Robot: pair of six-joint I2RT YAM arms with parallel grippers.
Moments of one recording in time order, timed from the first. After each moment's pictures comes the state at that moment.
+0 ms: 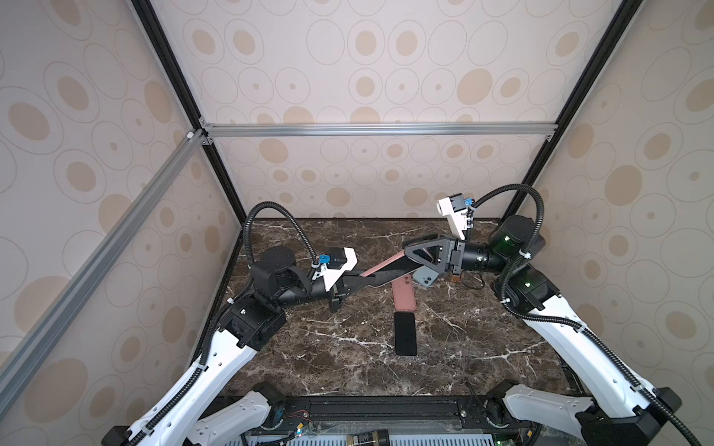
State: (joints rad) left arm -0.60 0.94 1.10 -0.27 0.68 0.23; right arm 0.51 1.14 1.26 0.03 -0.96 0.84
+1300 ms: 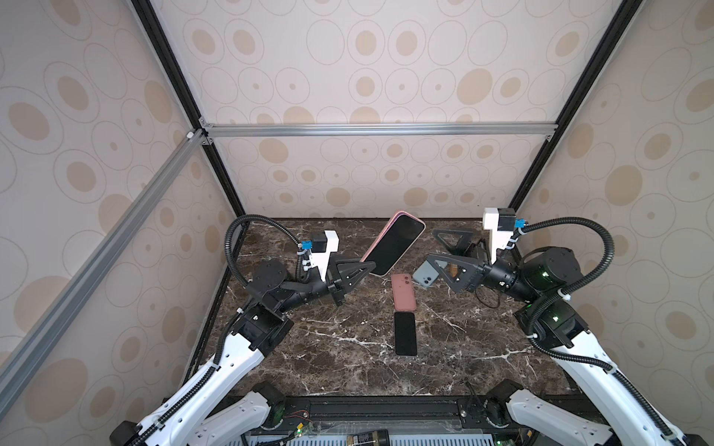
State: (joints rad) left arm -0.60 0.91 0.90 0.30 0.61 -0.41; right arm 0.51 0.91 1.10 0.12 -0.69 0.49
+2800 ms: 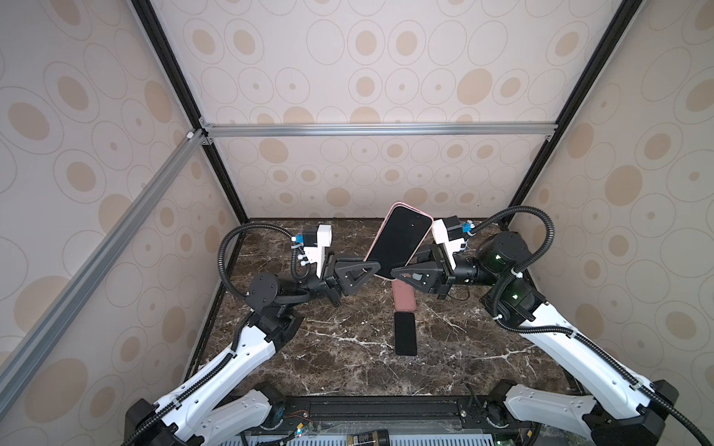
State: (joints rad) left arm -0.63 0.99 0.85 0.75 0.75 -0.80; right arm 0.67 1.11 1.17 0.18 -0.94 0.32
